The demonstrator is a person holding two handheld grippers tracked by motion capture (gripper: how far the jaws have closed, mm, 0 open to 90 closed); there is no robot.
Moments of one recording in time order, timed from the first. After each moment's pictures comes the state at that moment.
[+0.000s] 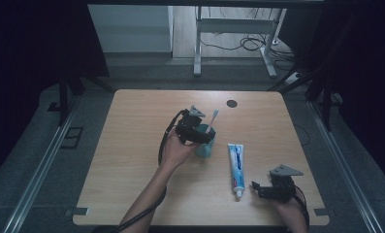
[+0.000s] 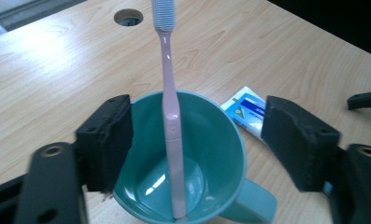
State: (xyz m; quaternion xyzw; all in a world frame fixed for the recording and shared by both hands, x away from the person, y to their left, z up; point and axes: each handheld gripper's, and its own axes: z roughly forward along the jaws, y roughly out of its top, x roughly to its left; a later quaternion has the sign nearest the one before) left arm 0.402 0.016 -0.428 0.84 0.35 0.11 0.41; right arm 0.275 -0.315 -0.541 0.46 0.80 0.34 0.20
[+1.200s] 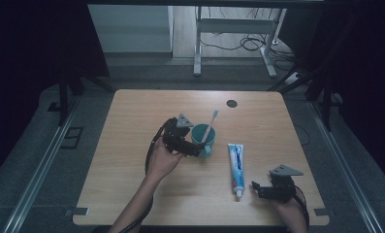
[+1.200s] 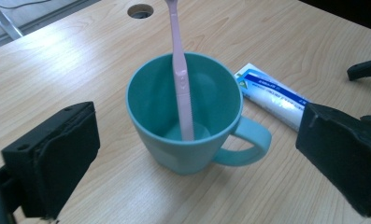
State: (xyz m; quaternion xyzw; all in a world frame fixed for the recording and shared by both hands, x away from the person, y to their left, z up) left arm 0.365 0.051 -0.429 0.84 0.33 0.15 0.41; right arm 0.275 -0.315 -0.541 0.46 0.80 0.34 0.20
